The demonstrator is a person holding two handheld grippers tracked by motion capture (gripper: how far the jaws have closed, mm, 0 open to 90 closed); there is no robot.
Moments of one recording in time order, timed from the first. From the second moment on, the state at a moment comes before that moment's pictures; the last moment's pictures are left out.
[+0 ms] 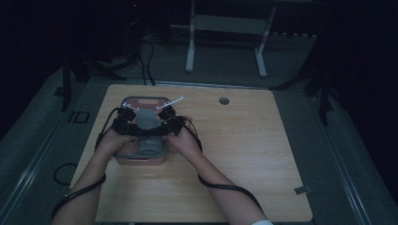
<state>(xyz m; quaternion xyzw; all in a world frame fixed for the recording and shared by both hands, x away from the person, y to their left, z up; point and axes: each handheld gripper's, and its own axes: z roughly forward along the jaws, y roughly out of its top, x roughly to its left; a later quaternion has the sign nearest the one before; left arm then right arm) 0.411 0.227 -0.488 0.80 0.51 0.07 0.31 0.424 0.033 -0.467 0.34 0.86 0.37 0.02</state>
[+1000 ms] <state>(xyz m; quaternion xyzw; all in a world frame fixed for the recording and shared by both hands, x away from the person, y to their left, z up) 0.325 0.210 -0.458 0.76 0.43 0.21 0.43 0.395 -0.036 -0.451 0.27 0.86 0.43 0.04</state>
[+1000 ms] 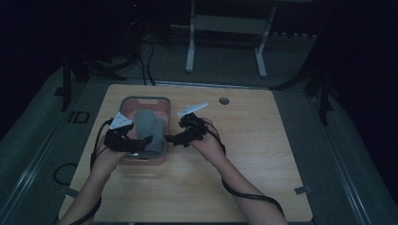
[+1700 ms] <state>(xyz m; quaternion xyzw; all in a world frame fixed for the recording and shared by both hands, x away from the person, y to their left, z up) 0.287 0.149 -0.469 0.79 0.35 0.16 0.48 0.346 -0.126 -0.460 0.23 0.87 0.43 0.07</state>
